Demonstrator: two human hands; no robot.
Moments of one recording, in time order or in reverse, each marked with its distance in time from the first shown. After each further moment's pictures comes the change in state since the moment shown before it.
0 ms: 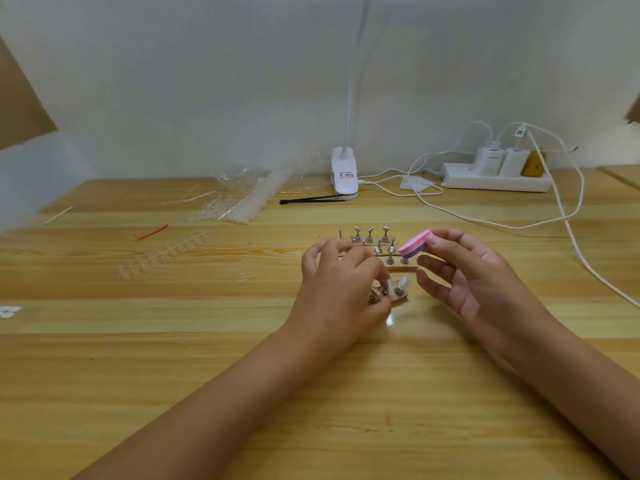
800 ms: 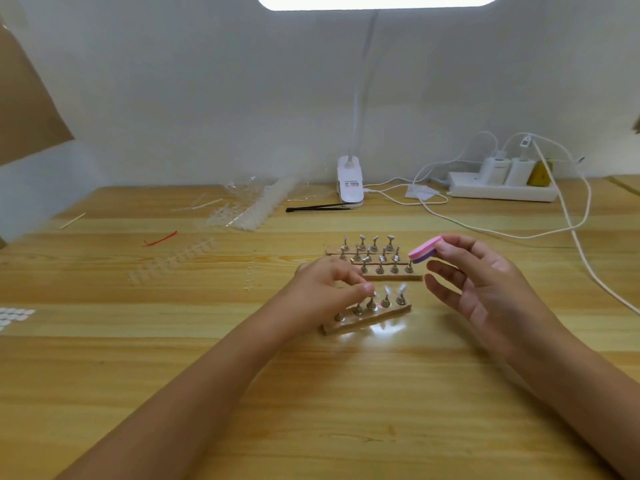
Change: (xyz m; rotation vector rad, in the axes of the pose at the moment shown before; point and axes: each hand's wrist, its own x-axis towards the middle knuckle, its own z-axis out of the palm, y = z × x) left_hand 0.011 -0.026 -0.026 -0.600 -0.316 -0.453; right_hand 0.001 -0.003 -0.003 -0.023 0.059 -0.017
